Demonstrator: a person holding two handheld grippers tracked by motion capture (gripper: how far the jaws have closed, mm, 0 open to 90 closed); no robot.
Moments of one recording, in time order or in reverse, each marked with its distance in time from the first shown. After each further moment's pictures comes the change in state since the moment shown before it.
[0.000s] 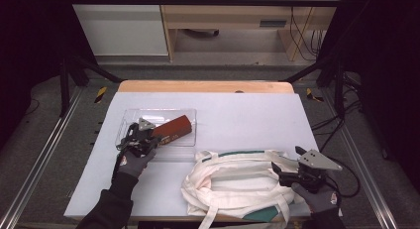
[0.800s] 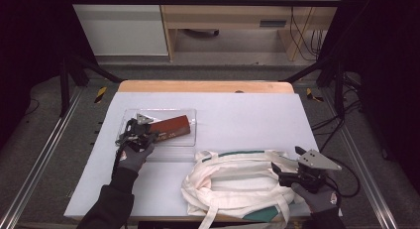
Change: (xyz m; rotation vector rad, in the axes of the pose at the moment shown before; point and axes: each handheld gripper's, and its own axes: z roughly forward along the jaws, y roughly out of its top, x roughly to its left) left arm 0.014 0.008 0.009 0.014 0.044 -0.049; right arm 0.000 0.000 0.001 0.002 0.003 -0.004
